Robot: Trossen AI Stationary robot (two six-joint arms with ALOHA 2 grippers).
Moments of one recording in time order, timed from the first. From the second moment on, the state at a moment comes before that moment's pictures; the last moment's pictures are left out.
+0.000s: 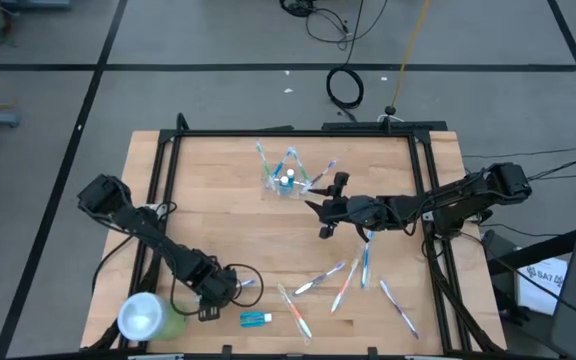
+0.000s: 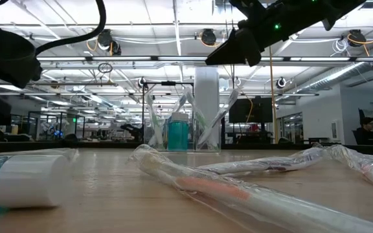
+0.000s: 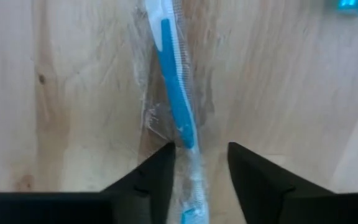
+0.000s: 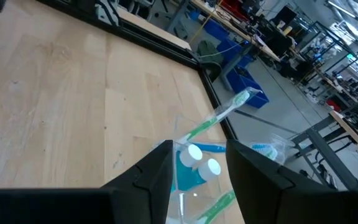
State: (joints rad) left arm -0.63 1.68 0.86 -0.55 0.18 -0.82; right arm 0.13 1.42 0.75 0.37 0.57 -0.41
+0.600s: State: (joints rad) left arm -0.56 1.60 0.89 -0.62 0.09 -0.63; right arm 0.13 1.42 0.75 0.37 0.57 -0.41
